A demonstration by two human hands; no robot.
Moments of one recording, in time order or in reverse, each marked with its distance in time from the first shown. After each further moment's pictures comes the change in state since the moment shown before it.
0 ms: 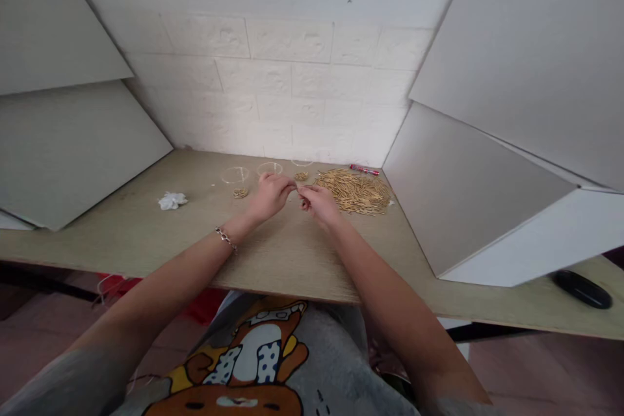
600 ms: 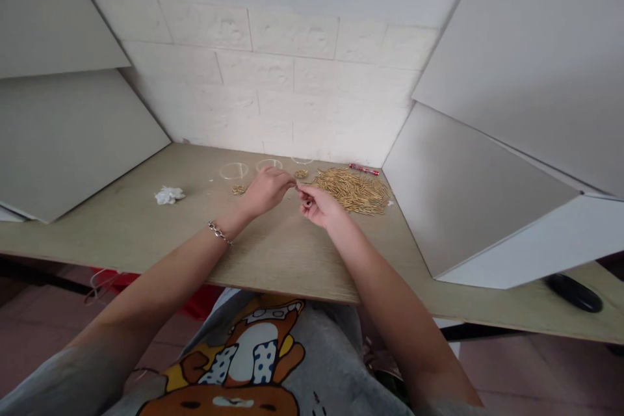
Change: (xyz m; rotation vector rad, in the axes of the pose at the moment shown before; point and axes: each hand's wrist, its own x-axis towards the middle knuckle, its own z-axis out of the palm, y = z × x) left_hand 0.004 -0.009 -0.006 0.092 0.046 0.240; right_hand -0.006 -0.014 -0.003 0.209 0.007 0.327
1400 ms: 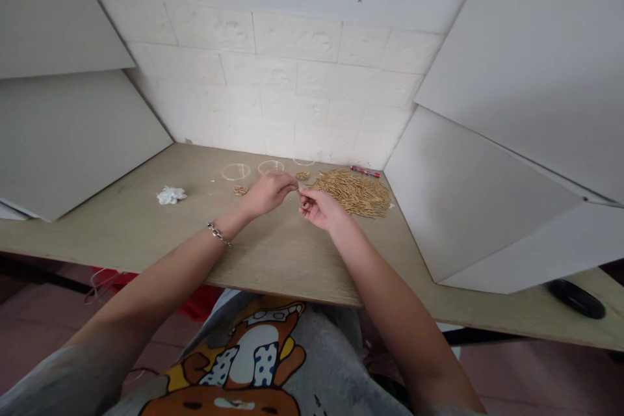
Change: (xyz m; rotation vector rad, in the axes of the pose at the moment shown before) left_hand 0.001 -0.003 -0.001 -0.164 0.001 0.044; right_hand -0.001 0.001 -0.002 -0.011 -0.076 0.013
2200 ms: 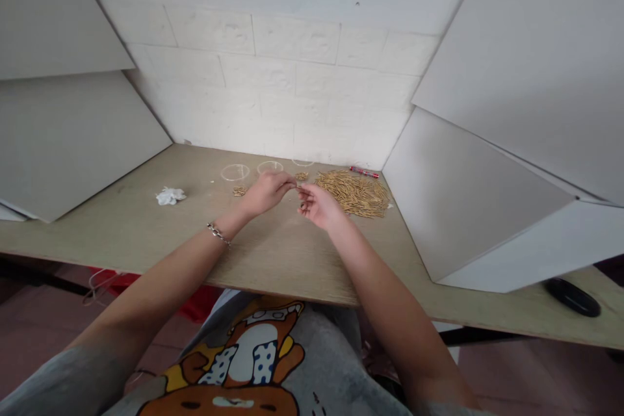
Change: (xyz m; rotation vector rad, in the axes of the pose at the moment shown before) left_hand 0.000 -0.001 -0.001 -0.015 0.018 -0.080; right_hand -0.002 -0.003 0.004 -0.048 0.040 -0.052
